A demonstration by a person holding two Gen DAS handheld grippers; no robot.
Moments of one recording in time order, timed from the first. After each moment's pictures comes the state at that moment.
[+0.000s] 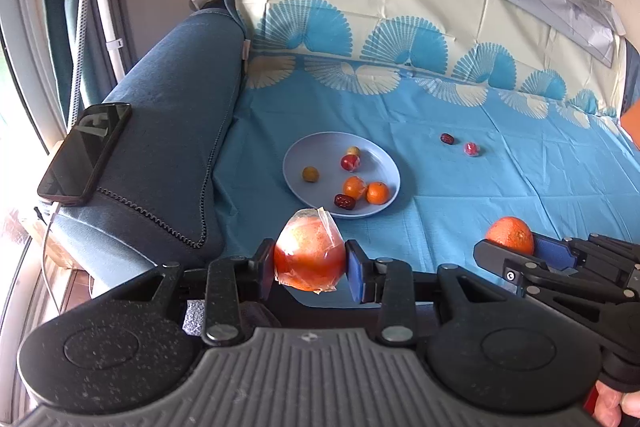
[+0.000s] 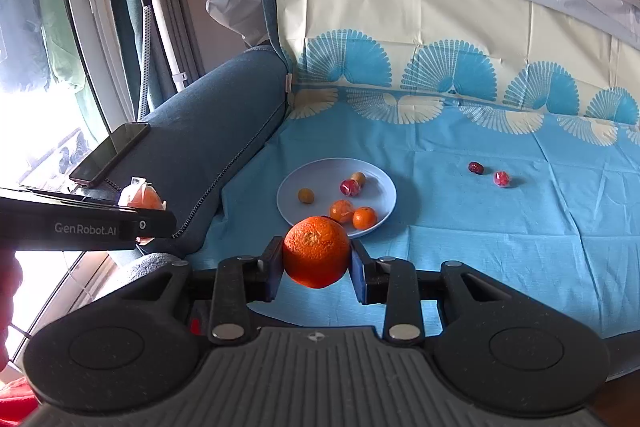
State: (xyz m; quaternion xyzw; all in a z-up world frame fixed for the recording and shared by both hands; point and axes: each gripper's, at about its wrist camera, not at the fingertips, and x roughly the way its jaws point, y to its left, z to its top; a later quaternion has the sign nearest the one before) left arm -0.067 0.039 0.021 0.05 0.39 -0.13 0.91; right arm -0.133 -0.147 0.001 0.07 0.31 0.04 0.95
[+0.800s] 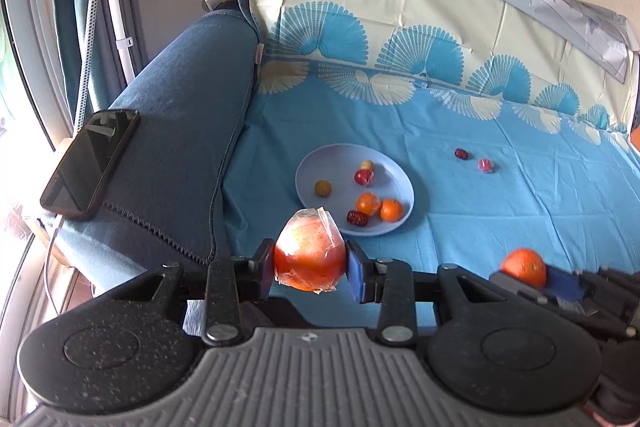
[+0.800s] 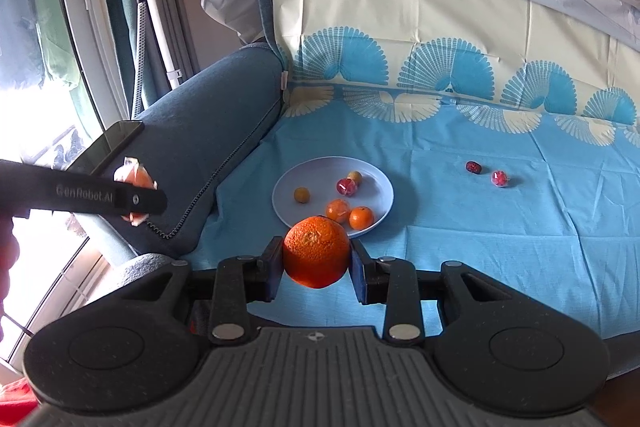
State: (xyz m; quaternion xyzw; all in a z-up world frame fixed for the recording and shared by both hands) left arm -0.034 0.043 0.025 0.04 0.38 -0.11 0.92; right arm -0.121 -0.147 -0.002 0.06 0.31 0.03 0.95
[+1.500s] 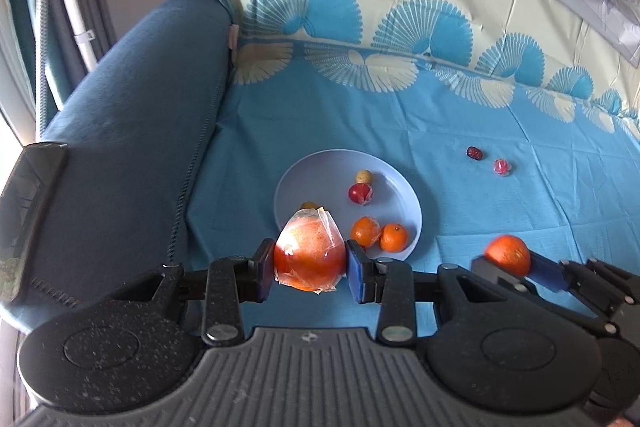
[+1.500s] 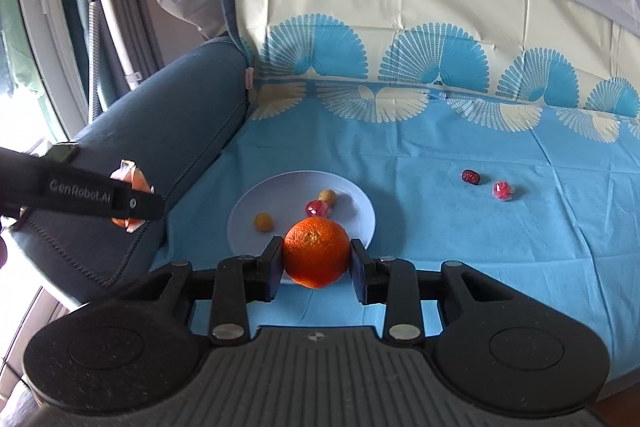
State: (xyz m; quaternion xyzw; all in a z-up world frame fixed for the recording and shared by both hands) left arm 0.077 -0.006 -0.008 0.06 0.43 -0.12 0.89; right arm -0.014 -0.169 -0.030 0.08 0.33 0.00 0.94
